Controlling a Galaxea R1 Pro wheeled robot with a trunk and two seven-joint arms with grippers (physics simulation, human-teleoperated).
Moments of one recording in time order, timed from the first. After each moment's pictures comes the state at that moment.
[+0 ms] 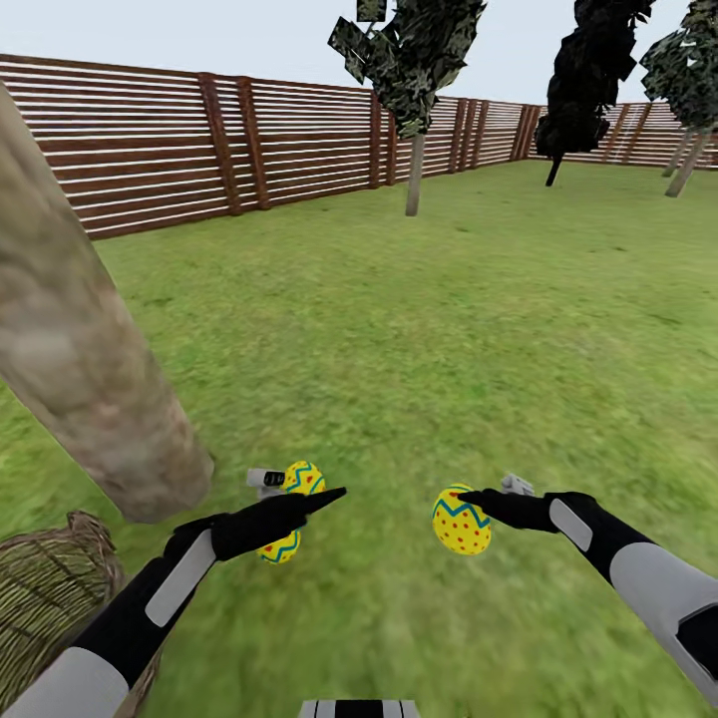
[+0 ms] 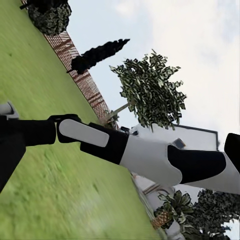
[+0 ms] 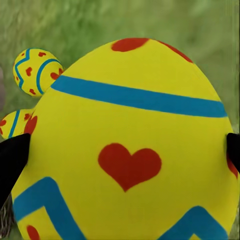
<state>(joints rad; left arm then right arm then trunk) -0.54 0.18 -0.37 -1.10 0.96 0.58 -1.12 -0.93 -0.30 0.53 -0.29 -0.89 0.51 0.50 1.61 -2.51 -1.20</state>
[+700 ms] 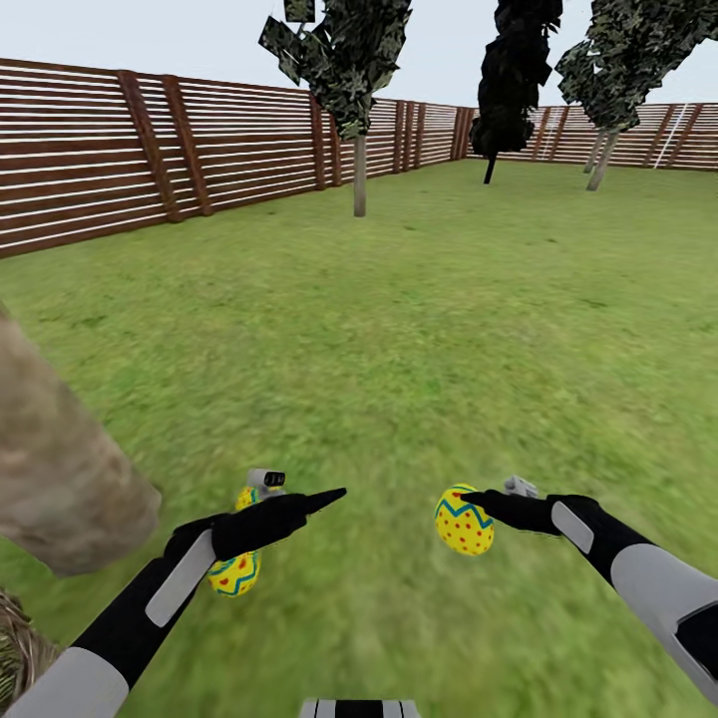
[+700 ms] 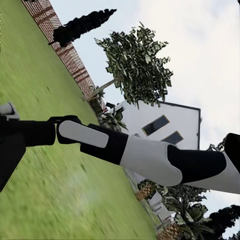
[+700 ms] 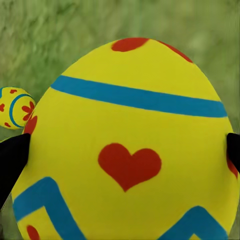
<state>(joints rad) -0.54 0.18 -0.37 -1.10 0.96 0.58 -1.12 -0.94 -0.30 0.53 -0.27 -0.89 0.47 0.50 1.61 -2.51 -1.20</state>
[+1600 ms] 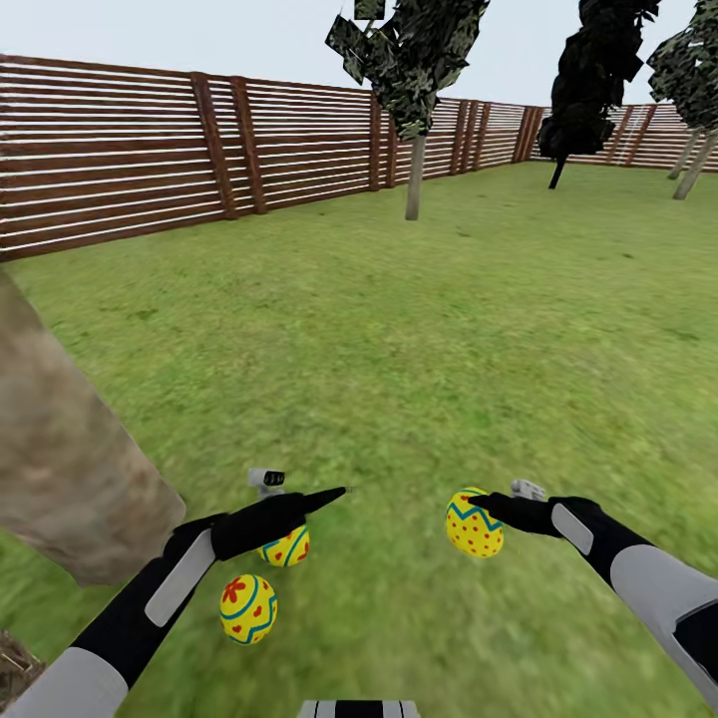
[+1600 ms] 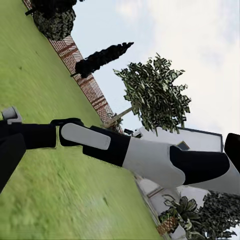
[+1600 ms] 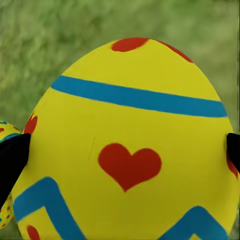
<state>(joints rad) -0.54 0.19 -0.36 -1.10 0.96 0.57 -1.11 -0.94 -0.30 0.53 -0.25 -0.89 0.44 0.40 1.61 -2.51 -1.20</state>
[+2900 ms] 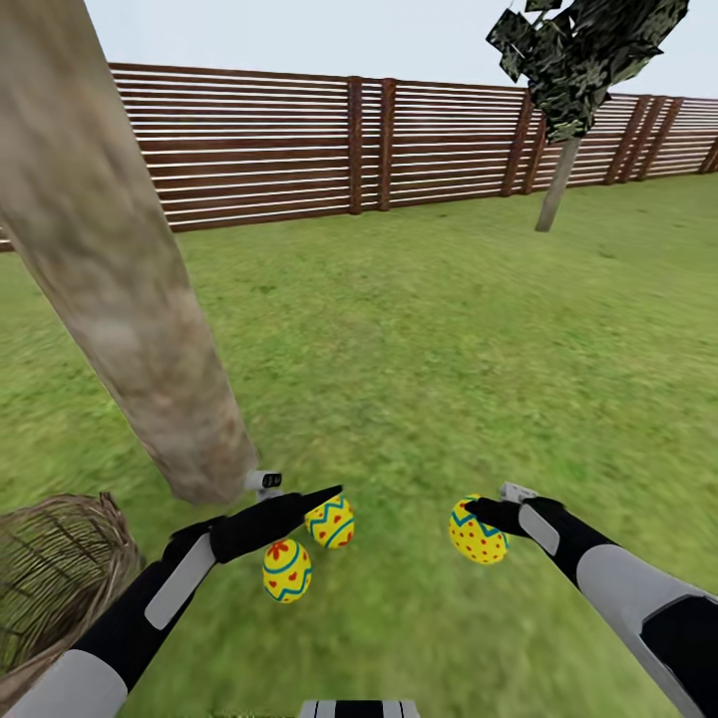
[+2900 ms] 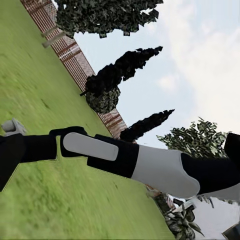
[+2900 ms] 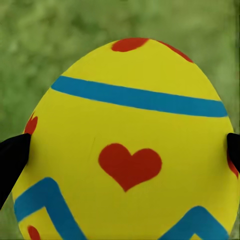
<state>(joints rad) -0.54 0.19 -0.36 -1.08 0.96 0.51 -1.11 -0.93 -0.20 0.53 -0.26 -0.88 0.37 0.03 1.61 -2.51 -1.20</state>
